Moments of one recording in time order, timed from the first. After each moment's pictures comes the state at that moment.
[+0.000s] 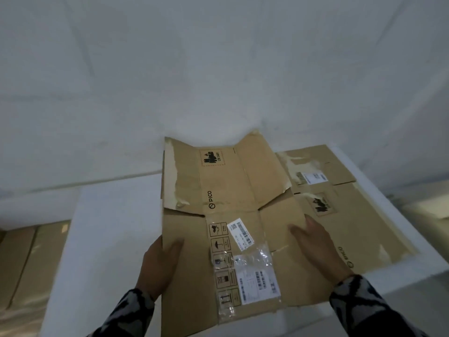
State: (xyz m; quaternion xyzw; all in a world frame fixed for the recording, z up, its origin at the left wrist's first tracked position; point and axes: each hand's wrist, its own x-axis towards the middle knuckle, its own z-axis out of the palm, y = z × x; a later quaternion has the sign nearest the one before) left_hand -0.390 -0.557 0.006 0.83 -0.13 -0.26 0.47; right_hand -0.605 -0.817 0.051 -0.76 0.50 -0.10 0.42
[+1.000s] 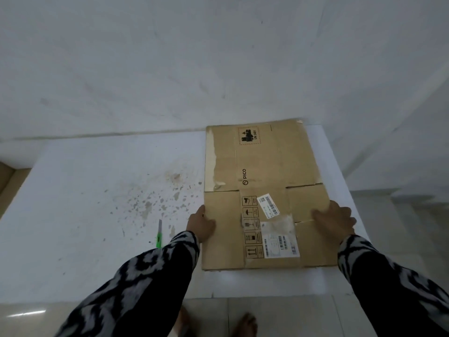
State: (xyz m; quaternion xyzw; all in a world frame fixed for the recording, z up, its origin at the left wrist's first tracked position) left_hand -0.609 -0.890 -0.075 0.87 -0.05 -0.38 0.32; right_hand -0.799 -1.189 -0.060 -0.75 0.58 0.10 0.31
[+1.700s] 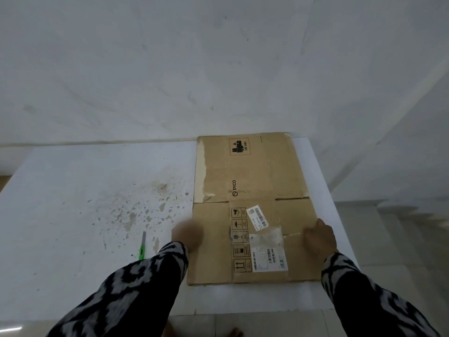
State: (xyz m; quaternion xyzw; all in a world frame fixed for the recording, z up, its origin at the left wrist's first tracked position) left_hand -0.607 -0.911 -0.082 0.93 -0.09 -0.31 0.15; right_hand -0.810 -1.190 -0.065 -0.73 0.57 0.07 0.37
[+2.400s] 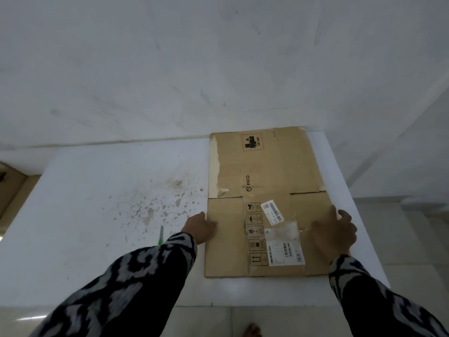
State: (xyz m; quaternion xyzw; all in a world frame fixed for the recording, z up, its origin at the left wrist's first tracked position) left_hand -0.603 -0.902 -0.049 0.91 -0.12 -0.37 0.16; right_hand -0.803 -1.163 -0.065 -0.78 0.57 0.00 0.25
